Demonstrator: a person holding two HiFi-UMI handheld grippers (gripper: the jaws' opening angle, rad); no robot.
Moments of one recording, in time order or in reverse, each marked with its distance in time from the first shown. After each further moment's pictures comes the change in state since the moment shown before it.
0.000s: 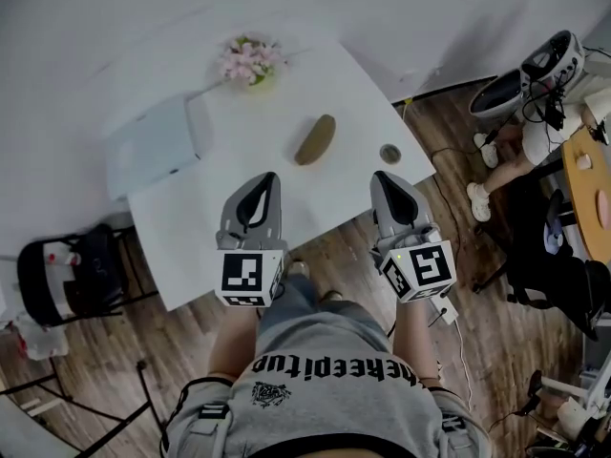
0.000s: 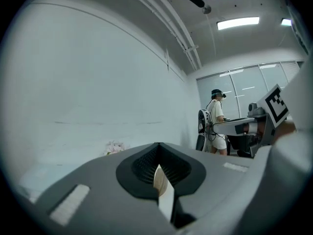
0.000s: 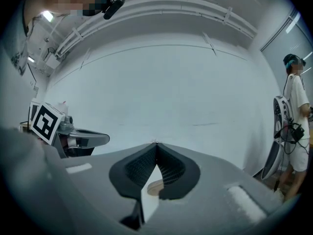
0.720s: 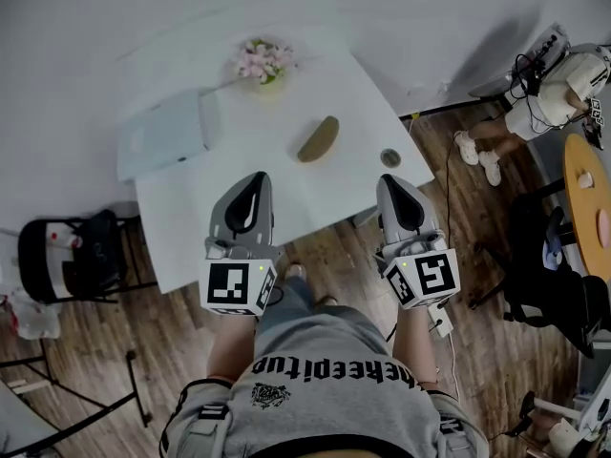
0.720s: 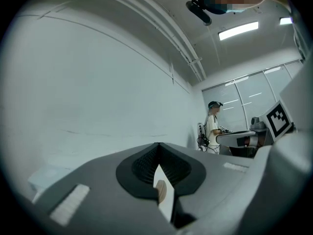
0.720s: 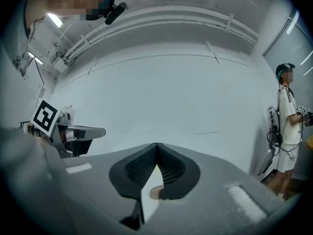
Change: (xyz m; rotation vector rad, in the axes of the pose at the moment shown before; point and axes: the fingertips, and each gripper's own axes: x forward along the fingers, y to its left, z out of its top) left arm -0.052 -0.011 0.044 -0.035 -0.138 0.087; right arm -0.037 0.007 0.025 -0.031 -0.081 0.047
